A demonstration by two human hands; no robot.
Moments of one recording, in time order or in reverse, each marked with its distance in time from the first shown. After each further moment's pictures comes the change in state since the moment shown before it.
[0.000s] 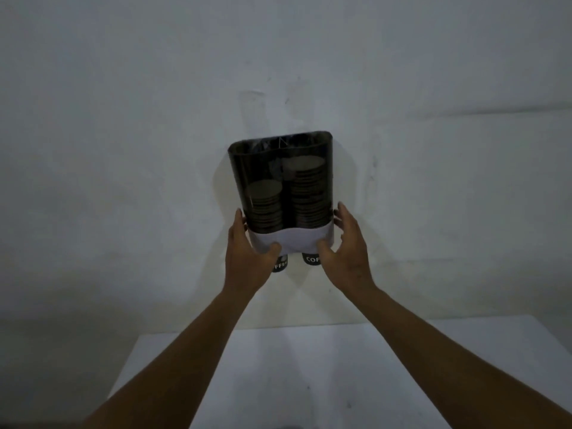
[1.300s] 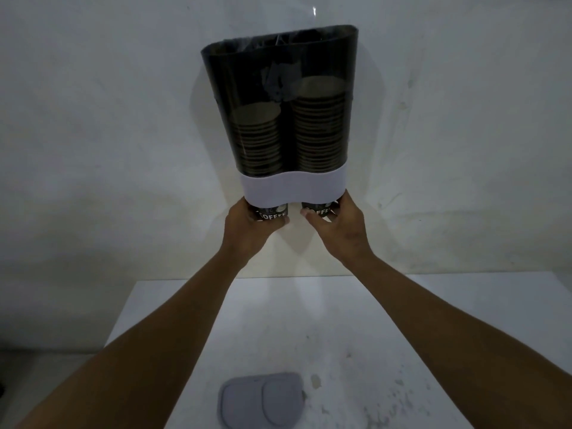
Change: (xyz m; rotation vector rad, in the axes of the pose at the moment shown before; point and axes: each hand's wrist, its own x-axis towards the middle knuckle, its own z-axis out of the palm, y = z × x) left_hand 0.007 -0.066 0.029 -0.045 -0.144 -0.218; right_hand 0.002 0.078 0.034 0.041 -0.084 0.091
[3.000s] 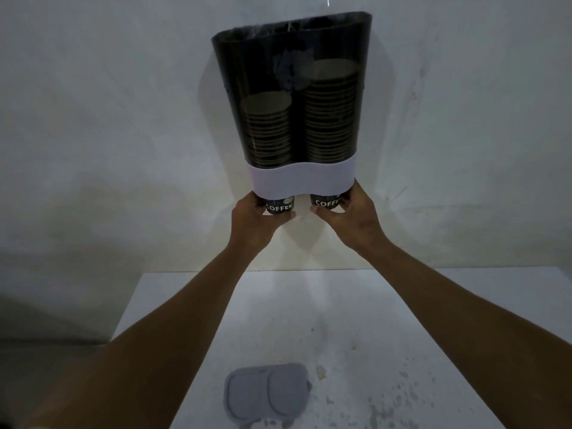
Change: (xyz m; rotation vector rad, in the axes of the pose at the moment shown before) left_hand -0.006 0.000 0.000 -0.045 0.001 -0.039; right_hand 0.004 -0.003 -0.011 0.001 -0.092 0.047
